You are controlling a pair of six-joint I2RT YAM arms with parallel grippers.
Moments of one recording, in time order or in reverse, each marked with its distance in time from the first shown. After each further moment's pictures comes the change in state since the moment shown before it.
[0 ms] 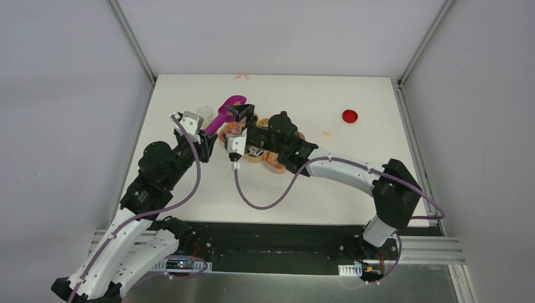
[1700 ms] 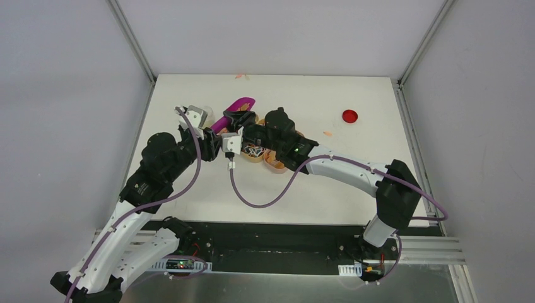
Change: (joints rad) left arm 0.000 0.083 0.090 -0.108 0.072 -0.072; right arm 0.009 -0.009 0.064 -0.122 0.050 -0.101
